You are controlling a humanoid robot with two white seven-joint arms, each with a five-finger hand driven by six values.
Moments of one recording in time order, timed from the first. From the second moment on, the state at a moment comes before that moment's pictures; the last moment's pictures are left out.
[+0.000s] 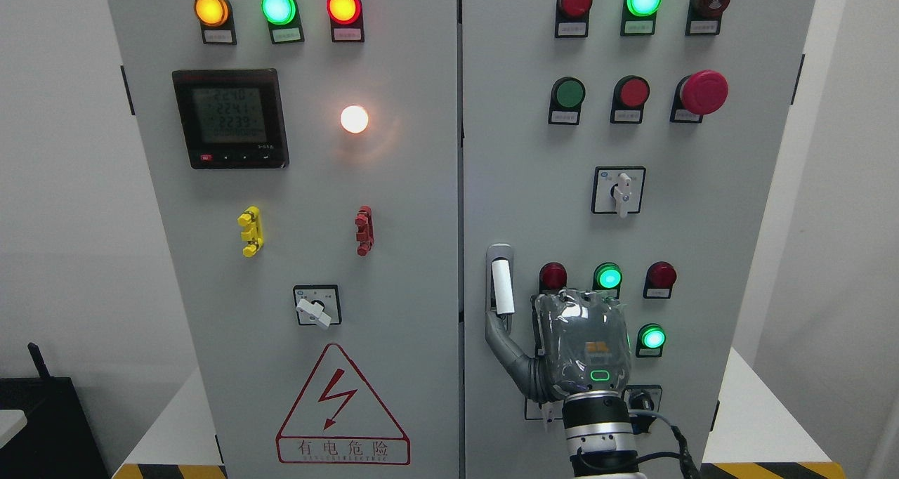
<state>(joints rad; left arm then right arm) -0.05 -0.04 0.00 0.00 0.12 -0.12 -0.14 -0.49 0.15 0.24 -1.69 1.48 0.22 -0.07</state>
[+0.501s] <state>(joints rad) -0.05 -0.04 0.00 0.00 0.12 -0.12 -0.14 -0.49 0.15 0.24 -1.69 1.48 0.22 -0.07</state>
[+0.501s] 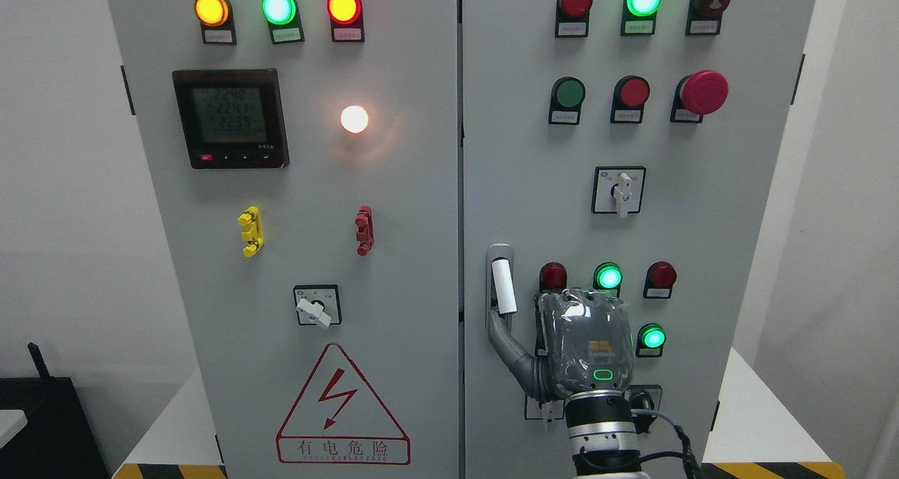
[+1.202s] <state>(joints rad) -0.05 -0.04 0.00 0.00 0.12 -0.12 -0.14 -0.48 0.15 0.23 -1.70 1.48 0.22 -0.07</state>
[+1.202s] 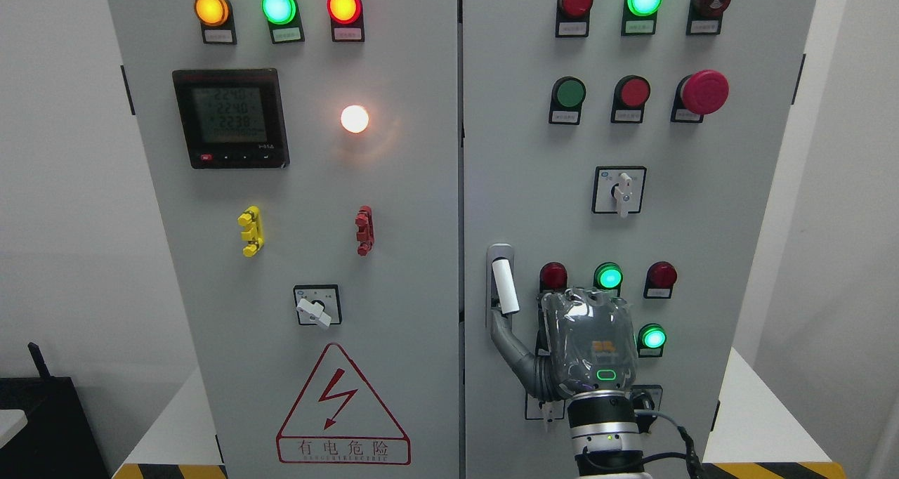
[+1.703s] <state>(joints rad) -0.05 -0.04 0.00 0.00 0.12 -0.12 -0.14 -0.48 0.14 0.23 -1.71 1.48 0.22 -0.07</state>
